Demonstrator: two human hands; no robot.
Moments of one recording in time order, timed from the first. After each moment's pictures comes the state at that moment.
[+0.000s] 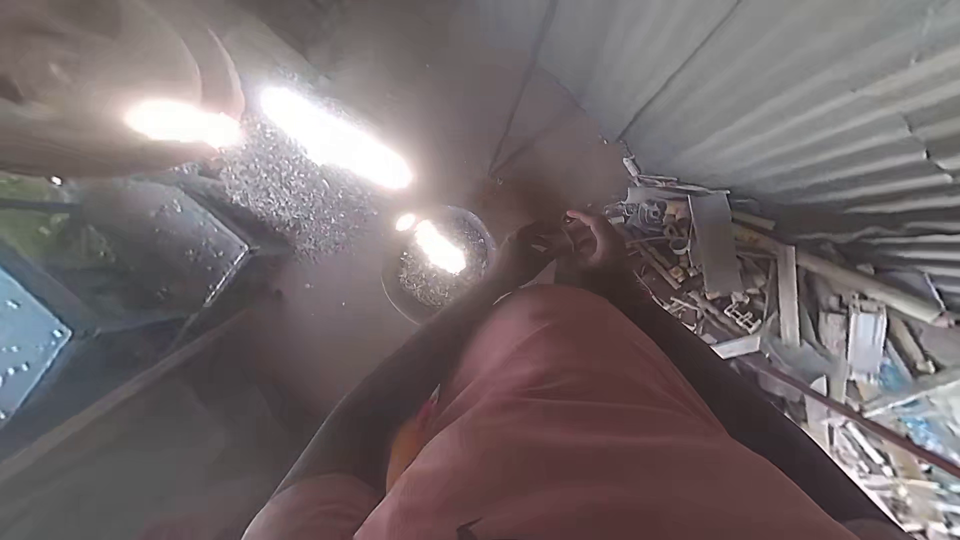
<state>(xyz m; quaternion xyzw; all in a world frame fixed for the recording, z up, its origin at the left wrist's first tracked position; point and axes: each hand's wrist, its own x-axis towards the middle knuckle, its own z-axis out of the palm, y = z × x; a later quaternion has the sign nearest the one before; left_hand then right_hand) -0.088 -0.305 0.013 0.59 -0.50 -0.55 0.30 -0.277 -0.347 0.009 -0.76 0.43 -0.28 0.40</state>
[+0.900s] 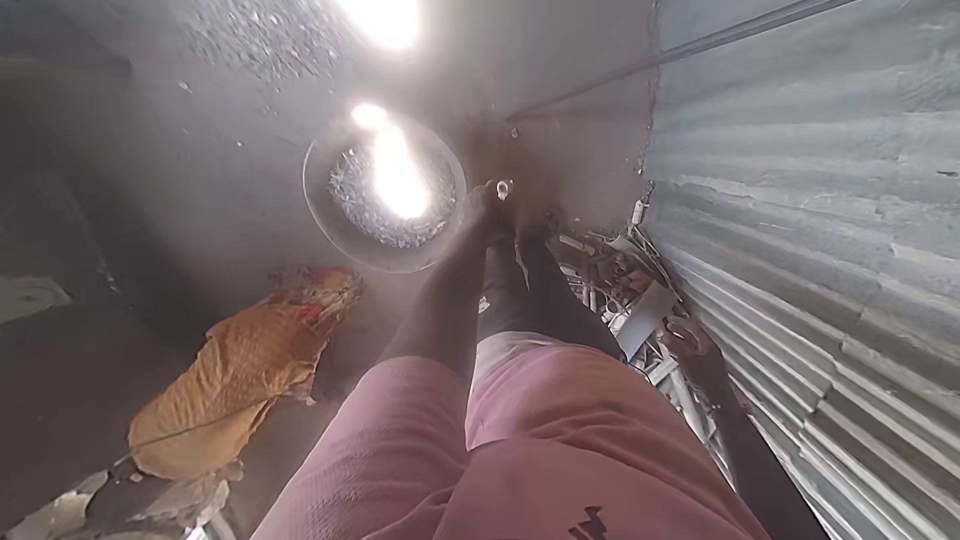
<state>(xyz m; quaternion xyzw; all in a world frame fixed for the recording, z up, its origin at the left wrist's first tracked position) 0.033 -0.493 -0.142 0.77 -0.14 -0.62 -0.01 -0.389 -0.604 -0.040 -0.58 0.65 0.20 0.44</state>
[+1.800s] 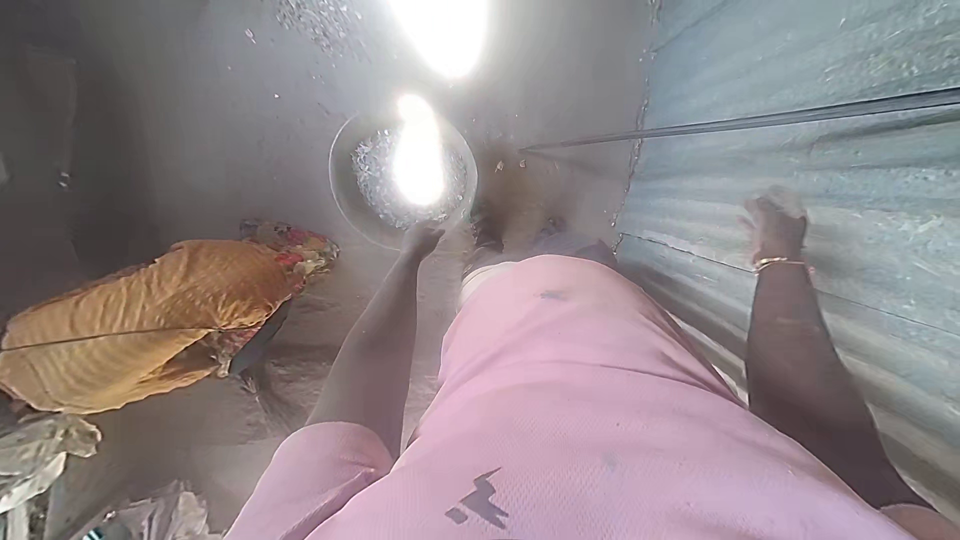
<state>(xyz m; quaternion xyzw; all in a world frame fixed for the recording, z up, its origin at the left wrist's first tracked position) -0.018 -0.237 -0.176 0.81 0.09 -0.52 0.27 -0.185 -0.784 0.034 -0.68 0.59 -0.04 0.43</state>
